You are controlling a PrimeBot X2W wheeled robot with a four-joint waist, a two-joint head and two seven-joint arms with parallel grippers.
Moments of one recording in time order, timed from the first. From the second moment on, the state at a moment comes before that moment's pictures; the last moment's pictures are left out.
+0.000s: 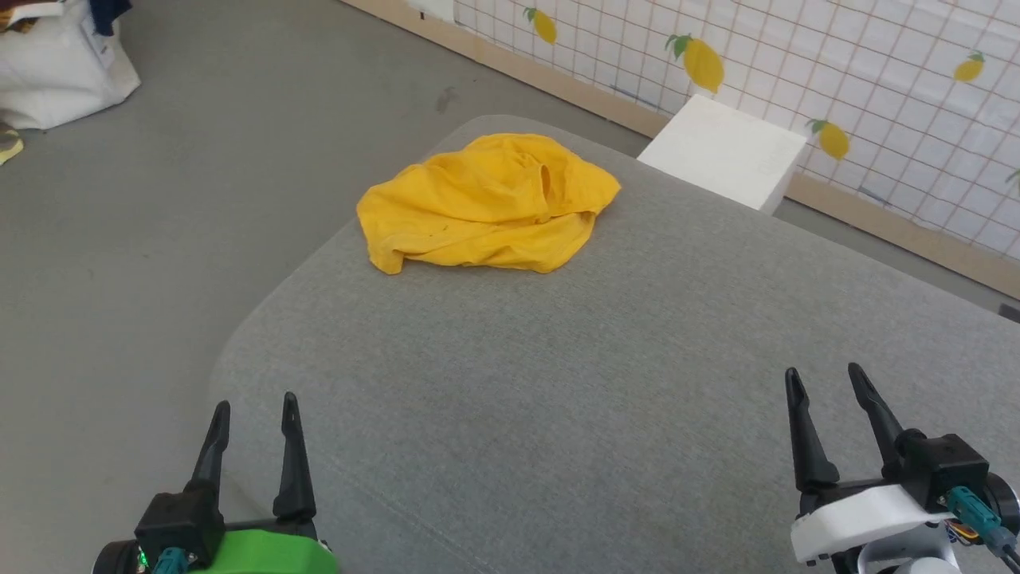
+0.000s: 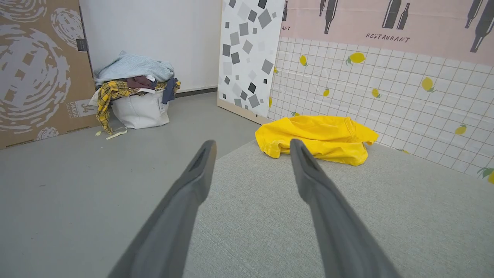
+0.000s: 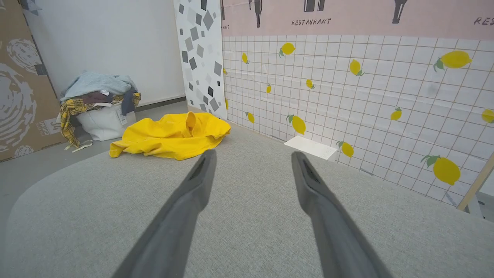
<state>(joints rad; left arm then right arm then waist) 0.13 0.06 0.03 -0.05 -0.14 0.00 -0.24 0.02 -0.05 -0.06 0.15 0.08 0.13 -0.24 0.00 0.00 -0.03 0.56</state>
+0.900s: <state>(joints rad) -0.01 0.08 -0.01 0.01 -0.22 -0.09 -0.19 0.01 -0.05 -0.08 0.12 0.06 0.13 -0.26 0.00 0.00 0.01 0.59</state>
